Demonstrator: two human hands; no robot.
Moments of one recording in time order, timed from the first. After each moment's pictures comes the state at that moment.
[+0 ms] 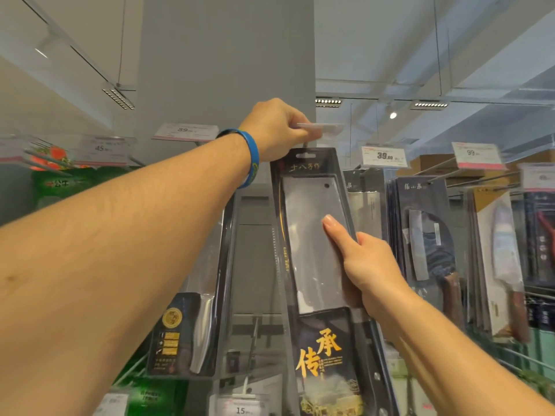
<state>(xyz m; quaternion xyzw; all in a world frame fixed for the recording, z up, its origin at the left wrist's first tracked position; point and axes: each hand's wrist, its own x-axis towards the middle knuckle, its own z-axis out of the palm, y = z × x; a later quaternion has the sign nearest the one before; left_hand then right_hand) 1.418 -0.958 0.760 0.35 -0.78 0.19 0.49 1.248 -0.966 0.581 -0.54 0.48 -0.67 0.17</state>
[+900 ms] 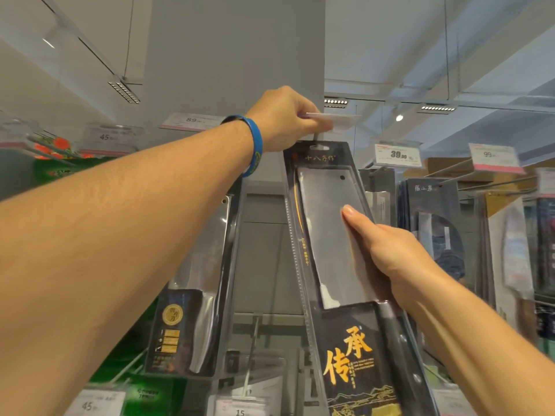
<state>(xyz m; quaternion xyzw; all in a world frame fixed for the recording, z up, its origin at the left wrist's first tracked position) 1.424 -0.965 0.768 0.33 -0.79 0.20 0.48 1.231 -0.958 0.597 -0.56 0.45 -0.65 0.26</state>
